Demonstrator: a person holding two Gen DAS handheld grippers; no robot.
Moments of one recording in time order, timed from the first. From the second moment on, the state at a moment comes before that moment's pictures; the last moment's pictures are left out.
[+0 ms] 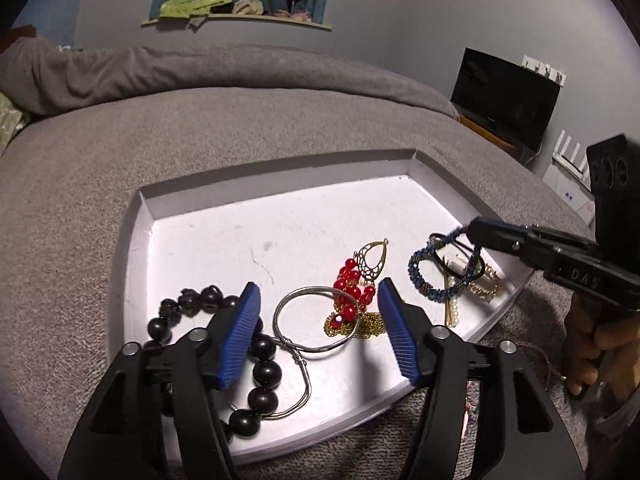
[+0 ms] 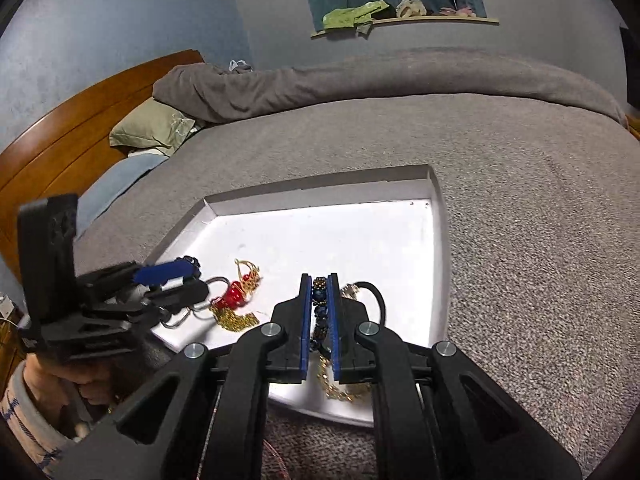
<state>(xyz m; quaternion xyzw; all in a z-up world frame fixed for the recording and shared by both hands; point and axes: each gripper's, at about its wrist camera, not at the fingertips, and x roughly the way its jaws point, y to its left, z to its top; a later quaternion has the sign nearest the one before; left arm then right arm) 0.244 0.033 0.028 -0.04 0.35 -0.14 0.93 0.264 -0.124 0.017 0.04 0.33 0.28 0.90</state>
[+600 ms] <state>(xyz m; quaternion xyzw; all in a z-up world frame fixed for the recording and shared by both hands) 0.165 0.072 0.052 -0.06 0.32 -0.16 0.93 0.202 -0.140 0.028 0.00 0.30 0.30 0.91</state>
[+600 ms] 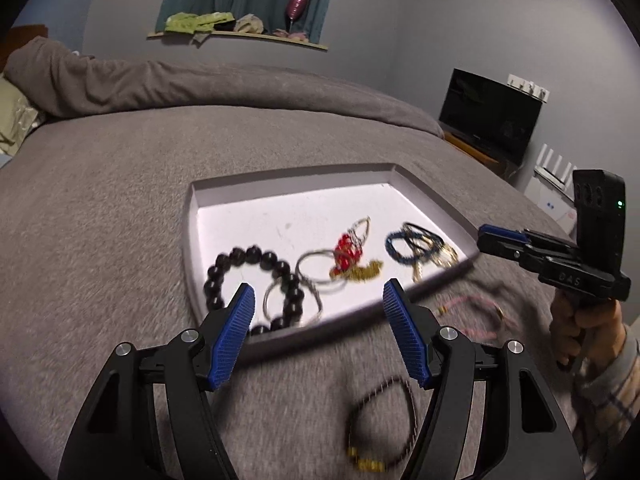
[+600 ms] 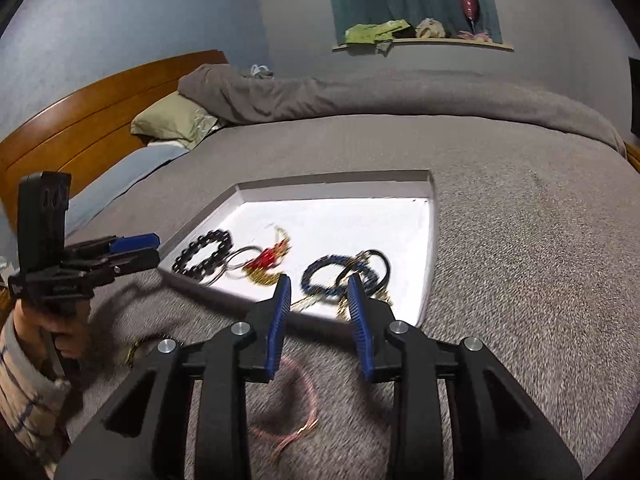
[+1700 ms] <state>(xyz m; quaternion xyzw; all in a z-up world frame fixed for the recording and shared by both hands) 0.144 0.038 -0.005 0.05 0.41 -0.22 0.88 0.184 -0.118 -0.018 -0.07 0.36 0.31 0.88</state>
